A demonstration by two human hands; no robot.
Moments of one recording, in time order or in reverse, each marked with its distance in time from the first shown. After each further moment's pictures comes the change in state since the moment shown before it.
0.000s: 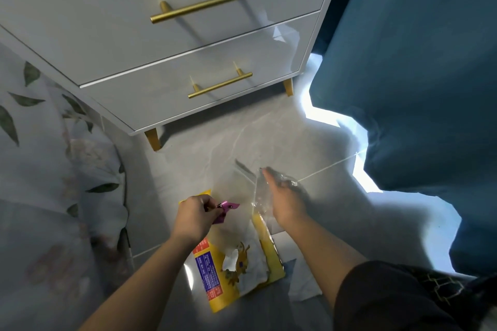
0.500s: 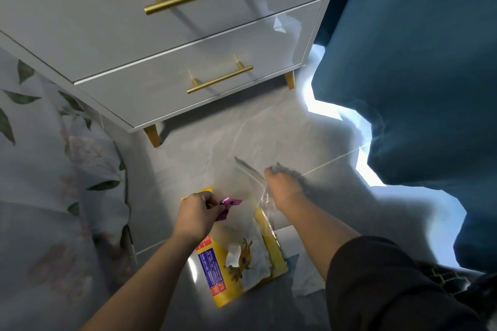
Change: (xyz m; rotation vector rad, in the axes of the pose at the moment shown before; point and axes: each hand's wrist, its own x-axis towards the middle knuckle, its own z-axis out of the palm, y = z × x) left_hand -0.001 0.003 0.001 0.037 0.009 0.002; right_hand 0.009 -0.010 -0.036 -0.102 -0.193 -0.061
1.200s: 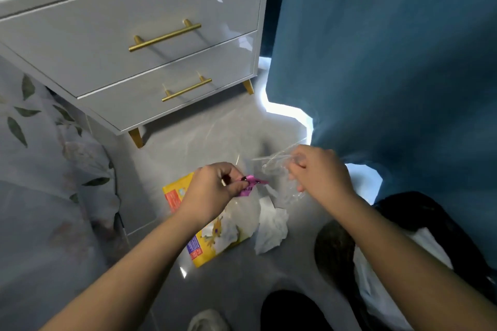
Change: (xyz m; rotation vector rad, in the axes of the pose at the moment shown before) left_hand -0.129 0.130 -0.018 -0.031 -0.073 0.442; right_hand -0.208 0.093 -0.097 0.567 0.462 0.132
